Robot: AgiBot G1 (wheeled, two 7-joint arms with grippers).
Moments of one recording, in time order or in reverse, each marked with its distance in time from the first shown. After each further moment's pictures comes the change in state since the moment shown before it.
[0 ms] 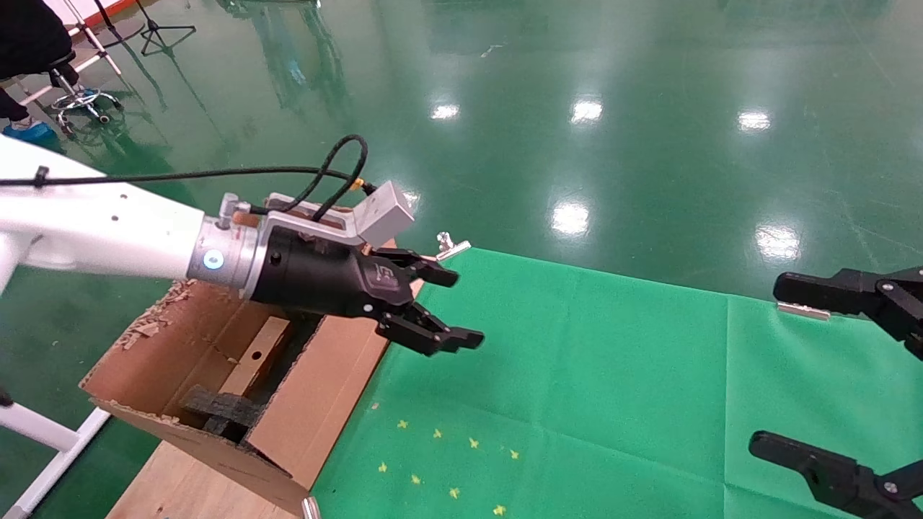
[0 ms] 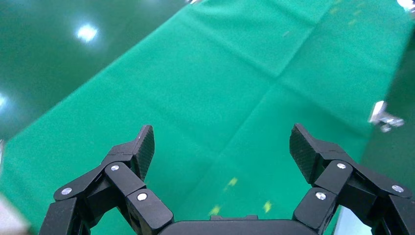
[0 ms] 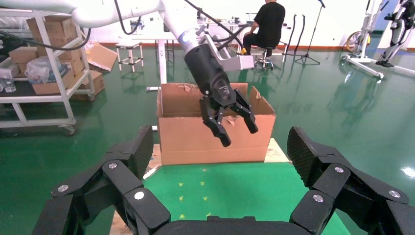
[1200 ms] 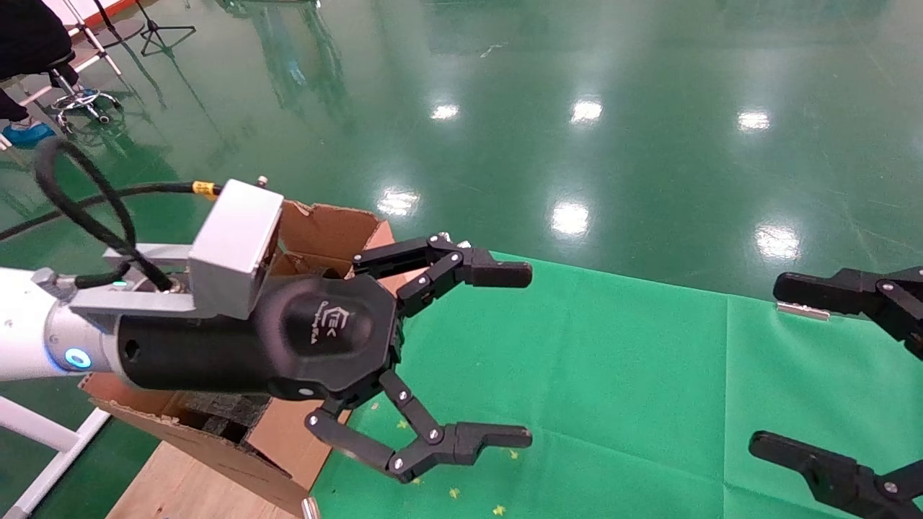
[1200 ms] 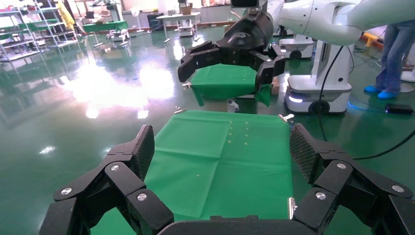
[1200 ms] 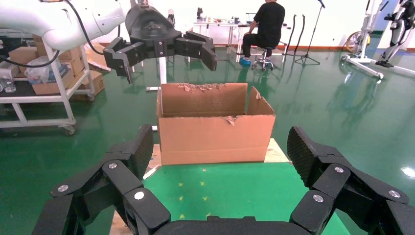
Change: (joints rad) left arm 0.521 -0.106 -0.546 -0.413 -0.510 0.107 0.303; right arm 0.000 0.000 0.000 0.000 0.000 0.000 0.000
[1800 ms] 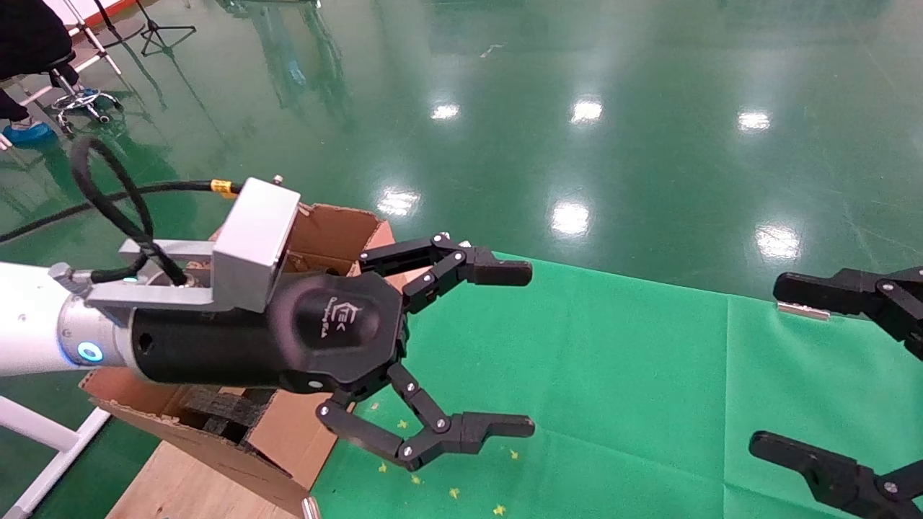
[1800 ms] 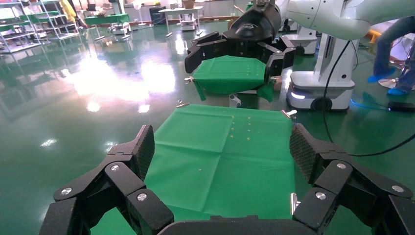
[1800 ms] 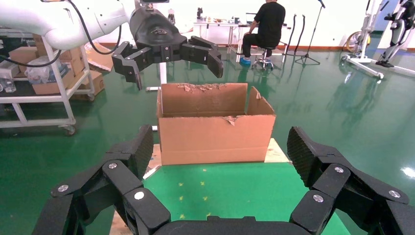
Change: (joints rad) left arm -0.018 0.003 0.019 0.015 0.018 -0.004 -0.007; right arm 0.000 0.000 0.000 0.000 0.000 0.000 0.000
